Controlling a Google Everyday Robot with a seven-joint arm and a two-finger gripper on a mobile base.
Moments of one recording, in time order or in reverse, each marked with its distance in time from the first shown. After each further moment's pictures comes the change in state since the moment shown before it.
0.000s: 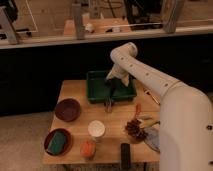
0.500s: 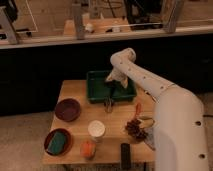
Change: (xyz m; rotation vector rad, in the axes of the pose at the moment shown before) arm 0.007 -0.002 0.036 0.017 0.005 0.000
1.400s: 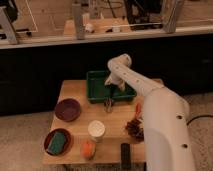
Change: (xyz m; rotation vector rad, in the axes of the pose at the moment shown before) arm -0.009 -0.006 0.057 -0.024 -0.038 -0.014
